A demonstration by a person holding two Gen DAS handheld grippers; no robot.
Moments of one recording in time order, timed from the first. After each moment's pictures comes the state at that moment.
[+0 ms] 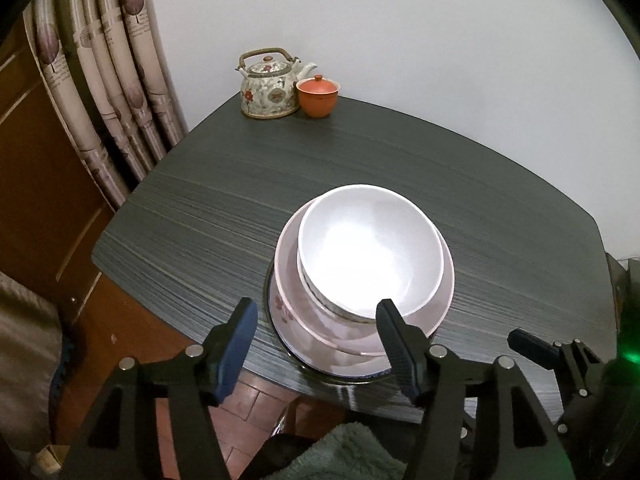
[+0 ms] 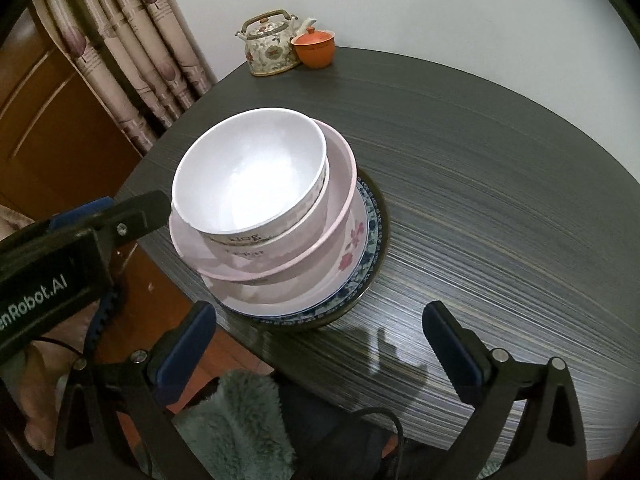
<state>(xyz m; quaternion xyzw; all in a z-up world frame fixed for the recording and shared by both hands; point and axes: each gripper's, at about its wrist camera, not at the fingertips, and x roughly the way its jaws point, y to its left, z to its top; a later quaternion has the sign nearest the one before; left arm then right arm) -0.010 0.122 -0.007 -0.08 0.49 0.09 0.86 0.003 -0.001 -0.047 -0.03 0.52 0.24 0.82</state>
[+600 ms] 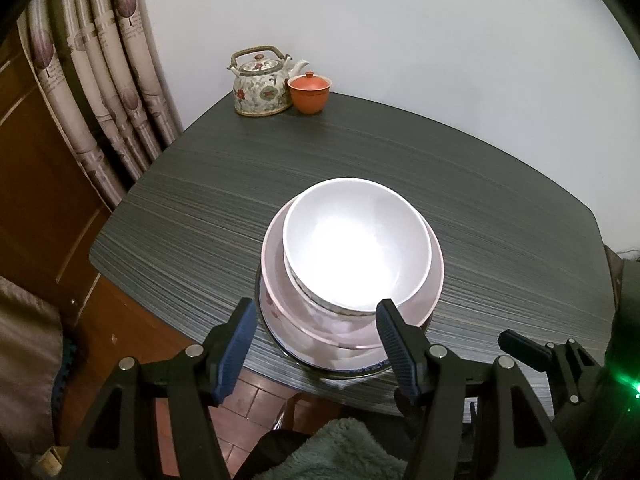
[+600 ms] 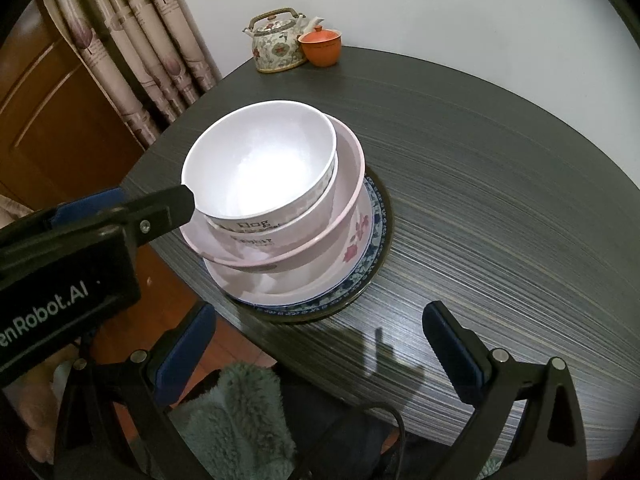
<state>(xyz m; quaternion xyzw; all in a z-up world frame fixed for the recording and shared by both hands) -0.007 0.114 -0.008 -0.08 0.50 0.09 0.86 -0.006 0.001 -0.047 -0.04 0.52 0.24 0.82</state>
